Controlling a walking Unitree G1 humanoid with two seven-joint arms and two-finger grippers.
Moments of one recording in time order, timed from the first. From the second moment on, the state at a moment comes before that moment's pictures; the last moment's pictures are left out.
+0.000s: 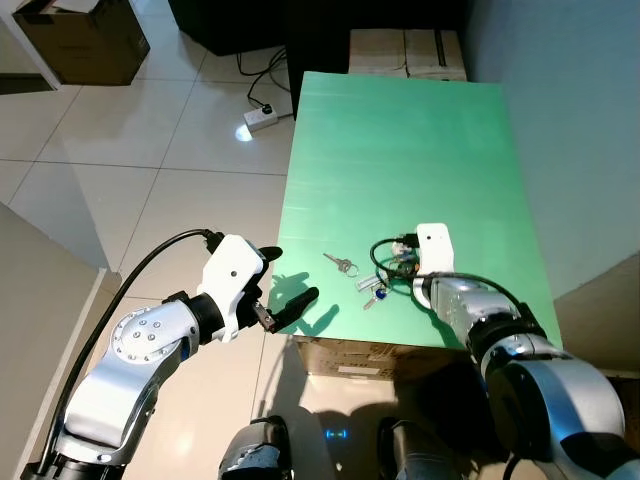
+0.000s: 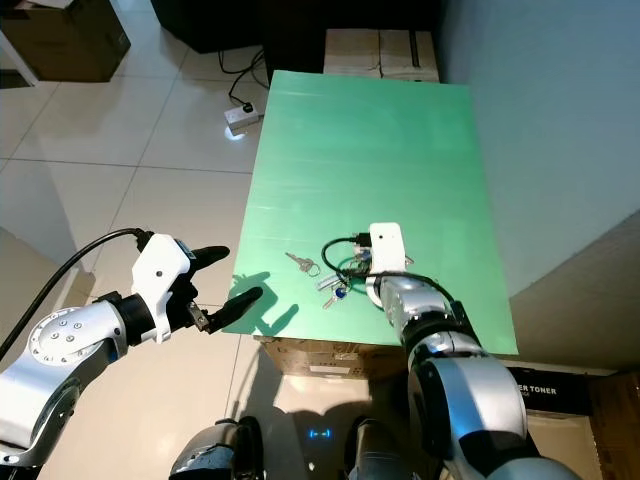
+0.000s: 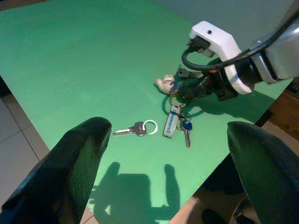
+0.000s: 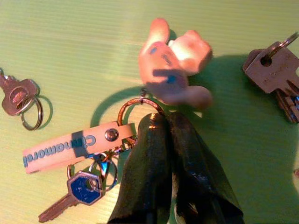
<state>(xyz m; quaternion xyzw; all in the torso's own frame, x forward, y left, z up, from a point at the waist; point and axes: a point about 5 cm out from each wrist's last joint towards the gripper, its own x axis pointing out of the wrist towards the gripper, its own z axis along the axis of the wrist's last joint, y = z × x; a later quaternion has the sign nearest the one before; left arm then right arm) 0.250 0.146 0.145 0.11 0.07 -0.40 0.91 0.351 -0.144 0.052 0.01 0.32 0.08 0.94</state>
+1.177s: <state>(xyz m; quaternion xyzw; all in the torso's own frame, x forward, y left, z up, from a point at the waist) 0.292 0.170 0.140 0.07 0.02 -0.24 0.97 0.350 -0.172 0.091 -0.11 0.03 -0.03 0.99</state>
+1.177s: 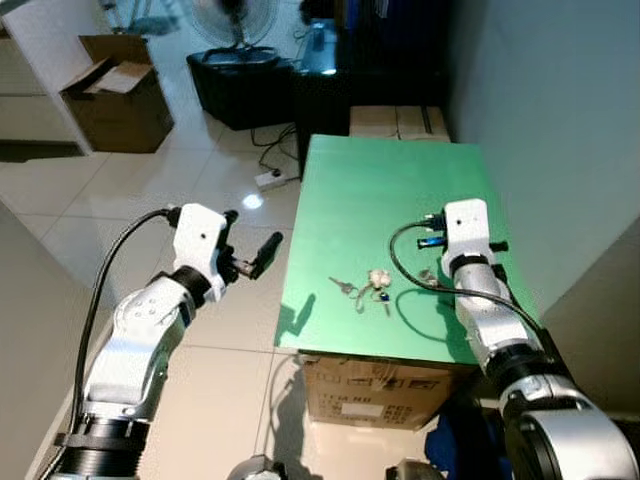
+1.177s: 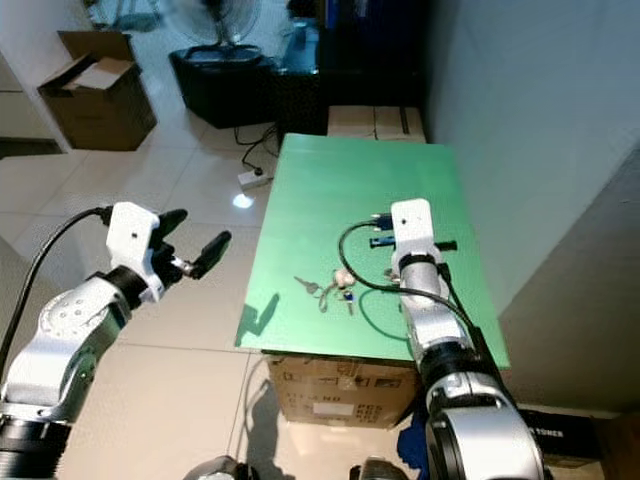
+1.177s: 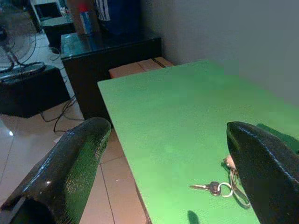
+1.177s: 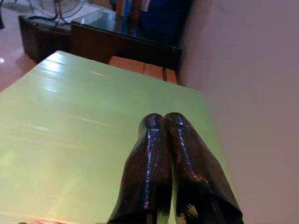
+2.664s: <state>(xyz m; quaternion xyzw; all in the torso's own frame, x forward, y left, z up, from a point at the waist) 0.294 0.159 0.134 0.13 0.03 -0.29 0.95 0.350 -0.138 0.055 -0.10 0.35 0.20 0.91</state>
